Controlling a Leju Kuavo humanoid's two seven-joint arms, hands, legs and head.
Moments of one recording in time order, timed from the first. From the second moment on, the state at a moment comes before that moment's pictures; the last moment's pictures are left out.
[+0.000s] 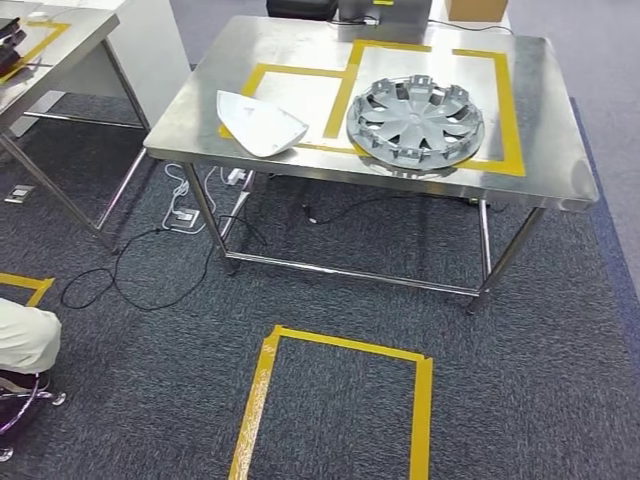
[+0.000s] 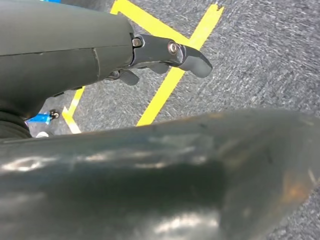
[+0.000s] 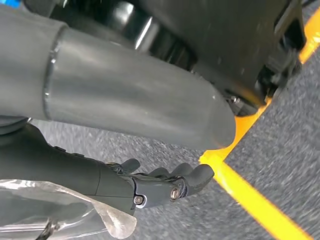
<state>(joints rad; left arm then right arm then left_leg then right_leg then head) -0.04 -0.14 0.33 -0.20 0.05 0.43 -0.24 -0.02 0.18 -0.30 -0.20 0.70 -0.20 -0.05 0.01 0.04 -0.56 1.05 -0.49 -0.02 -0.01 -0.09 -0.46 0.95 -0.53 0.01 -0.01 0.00</state>
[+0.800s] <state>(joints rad) -0.04 -0.15 0.32 -0.20 -0.02 0.45 -0.25 -0.01 0.18 -0.17 -0.19 0.82 -0.11 0.00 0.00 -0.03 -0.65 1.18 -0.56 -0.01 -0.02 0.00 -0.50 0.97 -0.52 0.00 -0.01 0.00</state>
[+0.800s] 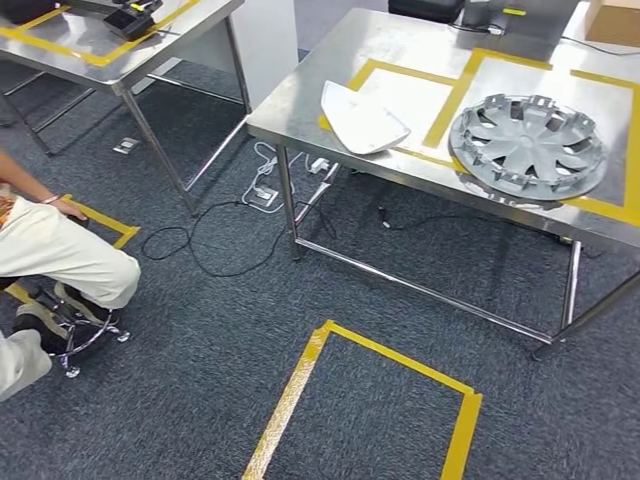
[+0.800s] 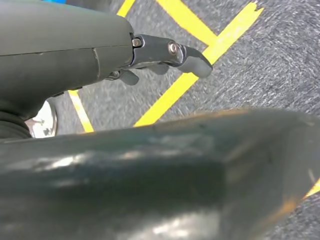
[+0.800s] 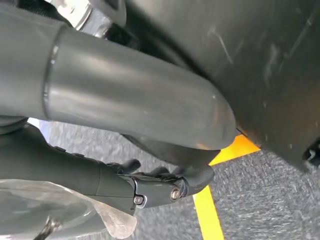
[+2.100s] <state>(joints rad) -0.05 -0.18 0.31 -0.20 -0.04 0.45 -0.26 -0.02 0.16 -0.16 -0.18 0.82 -0.07 -0.02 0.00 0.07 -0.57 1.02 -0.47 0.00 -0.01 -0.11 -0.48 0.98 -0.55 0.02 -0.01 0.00</state>
